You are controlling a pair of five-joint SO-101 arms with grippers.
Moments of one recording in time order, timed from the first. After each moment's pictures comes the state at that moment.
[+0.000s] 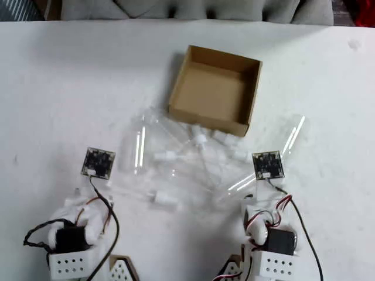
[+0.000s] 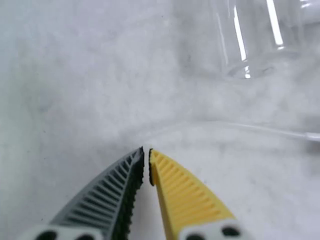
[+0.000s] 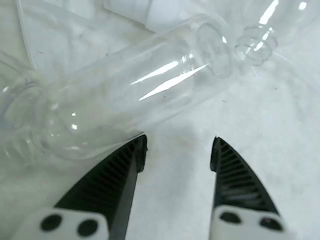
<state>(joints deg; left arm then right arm) -12.2 -103.7 97.0 73.4 -15.8 5.7 -102.5 96.4 72.3 16.0</state>
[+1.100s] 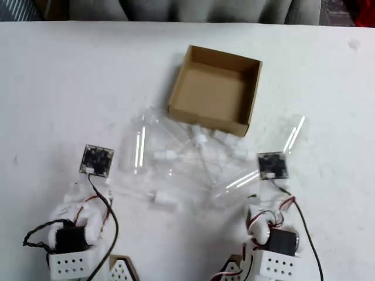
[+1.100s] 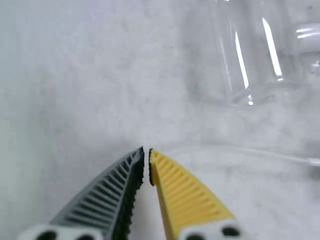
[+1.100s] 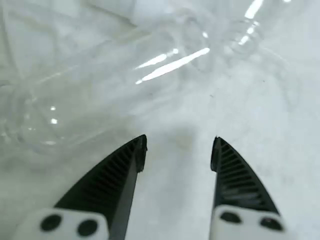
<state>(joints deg) -12.2 -103.8 96.7 68.2 -15.8 11.8 -102.7 96.4 72.3 16.0</state>
